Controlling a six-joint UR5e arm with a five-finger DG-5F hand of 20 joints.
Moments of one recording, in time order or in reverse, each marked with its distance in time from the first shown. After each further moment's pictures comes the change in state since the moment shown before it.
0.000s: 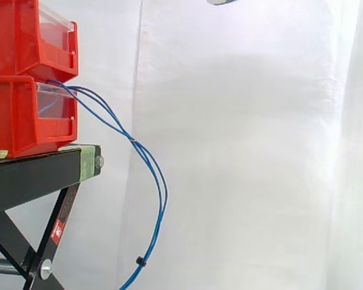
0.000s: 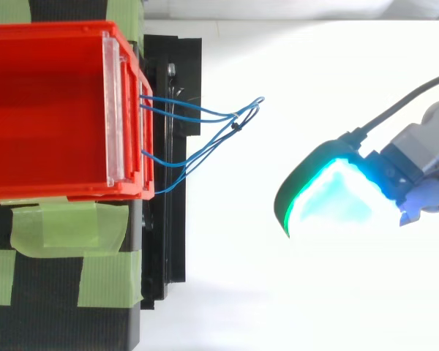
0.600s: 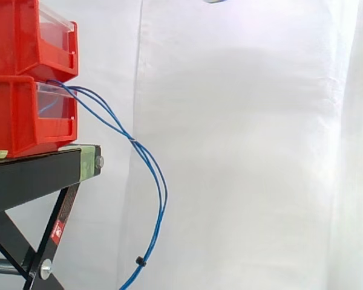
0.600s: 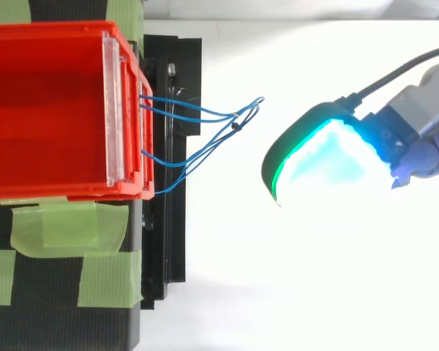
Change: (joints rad) arm -0.004 0.000 0.000 0.025 0.030 -0.012
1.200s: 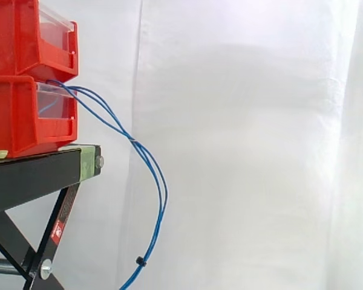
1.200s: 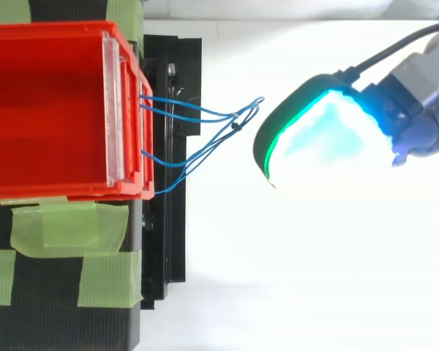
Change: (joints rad) arm -0.007 0.000 0.000 0.024 0.005 -0.001
